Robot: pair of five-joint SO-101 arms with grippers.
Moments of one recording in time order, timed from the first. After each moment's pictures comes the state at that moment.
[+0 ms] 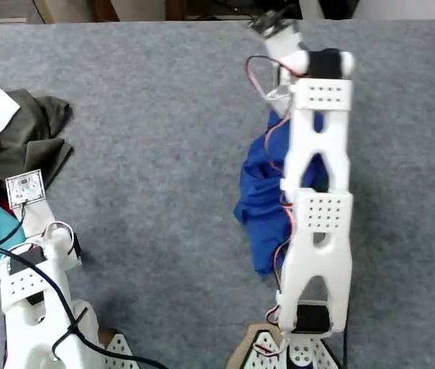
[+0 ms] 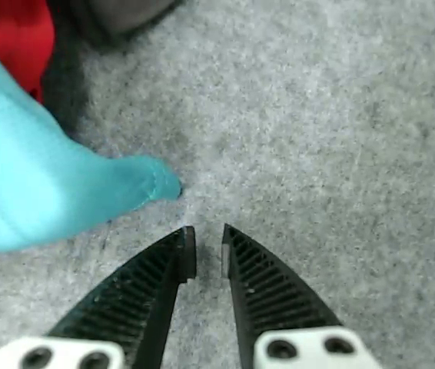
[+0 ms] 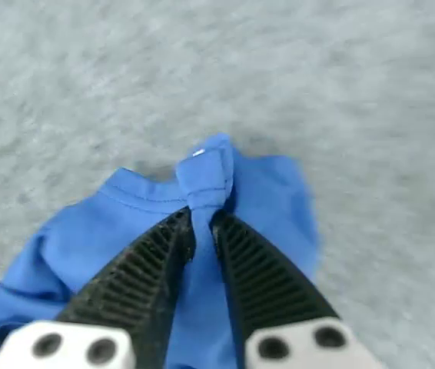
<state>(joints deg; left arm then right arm) -28.7 -52.6 81.4 42.6 -15.5 -0.4 55.5 -81.0 101.2 29.6</state>
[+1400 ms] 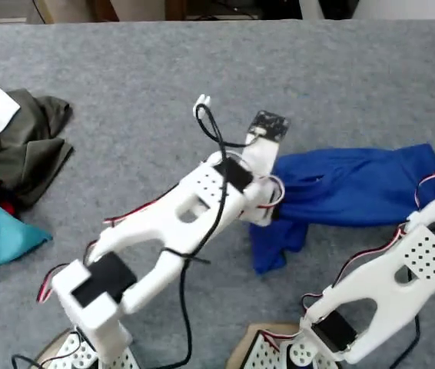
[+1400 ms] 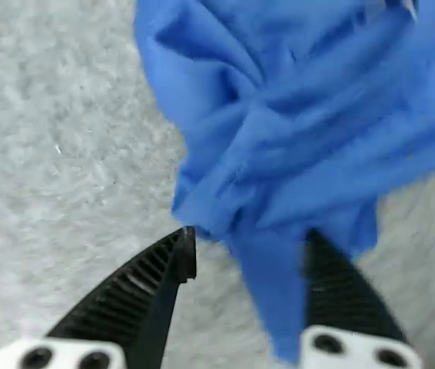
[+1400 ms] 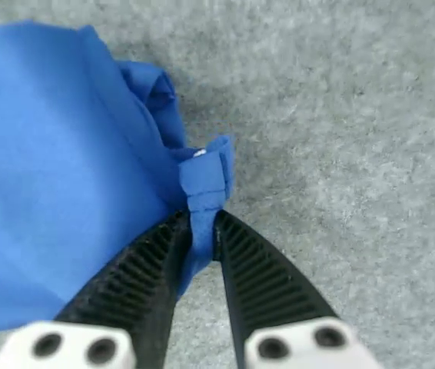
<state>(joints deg) 41.4 11.5 3.8 61.2 14.5 47.7 57.8 -66.9 92.9 38.5</state>
